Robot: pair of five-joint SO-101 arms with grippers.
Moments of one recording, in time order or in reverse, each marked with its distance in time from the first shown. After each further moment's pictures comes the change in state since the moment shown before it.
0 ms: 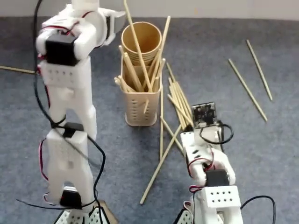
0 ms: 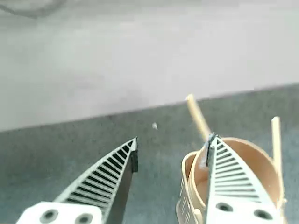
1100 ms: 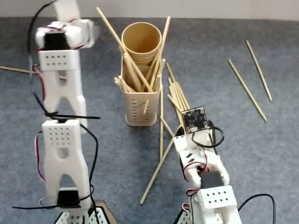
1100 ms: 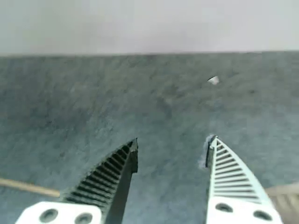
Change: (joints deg) left arm -9.0 18.0 10.0 -12.3 0.0; right arm -4.8 0.0 4.7 -5.7 0.0
